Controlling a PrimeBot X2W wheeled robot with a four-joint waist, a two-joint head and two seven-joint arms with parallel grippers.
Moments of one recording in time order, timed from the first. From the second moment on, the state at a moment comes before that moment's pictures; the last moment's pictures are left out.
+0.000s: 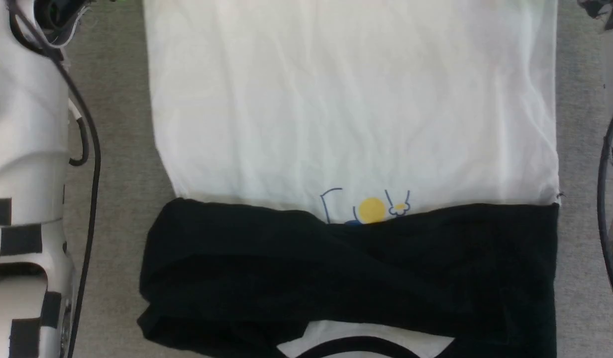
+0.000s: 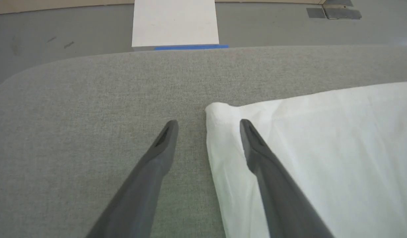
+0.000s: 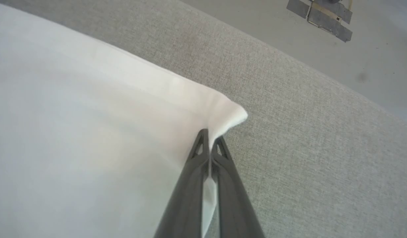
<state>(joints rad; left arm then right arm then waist) -1.18 0.31 -0.17 0.42 -0.46 -0.08 0.70 -1.25 -0.19 0.15 0.45 0.08 0.13 1.02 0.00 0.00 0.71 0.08</state>
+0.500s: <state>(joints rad) -1.24 0.35 -0.20 0.45 -0.47 -0.06 0.91 -1.27 -0.21 0.20 0.43 0.14 0.13 1.00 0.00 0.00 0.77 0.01</state>
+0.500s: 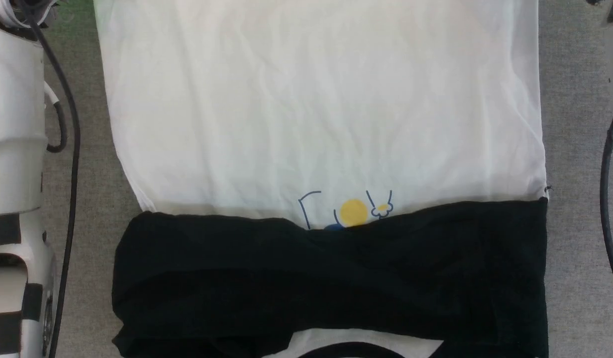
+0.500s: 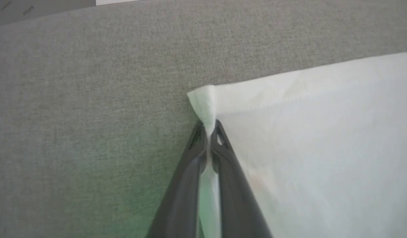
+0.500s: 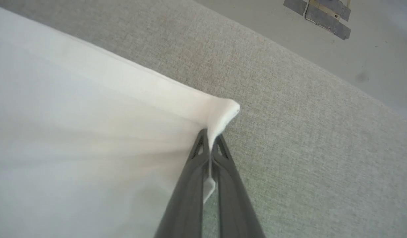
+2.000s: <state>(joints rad) -0.53 0.44 -0.28 0.16 -0.63 -0.07 0.13 -0.57 -0.27 0.11 0.16 0.50 0.13 0.61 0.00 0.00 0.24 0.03</state>
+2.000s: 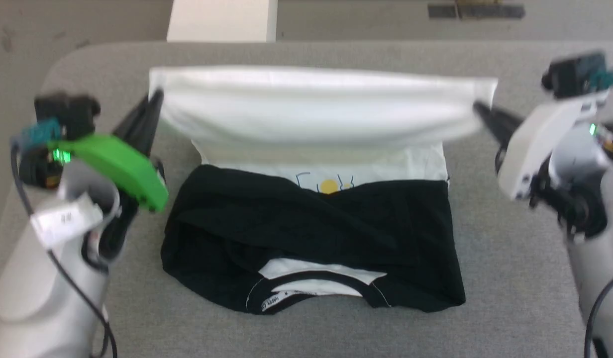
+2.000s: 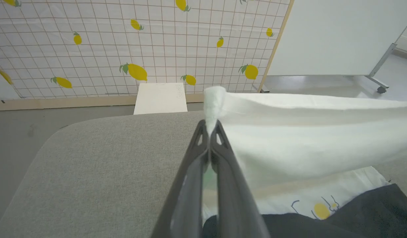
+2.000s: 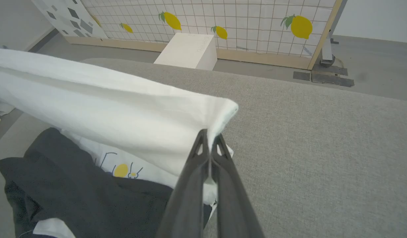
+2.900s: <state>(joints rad) -0.06 0.37 -0.30 0.28 -0.72 0.08 0.17 -0.05 -0.20 0.14 0.08 0.52 0.13 0.67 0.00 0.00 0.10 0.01</state>
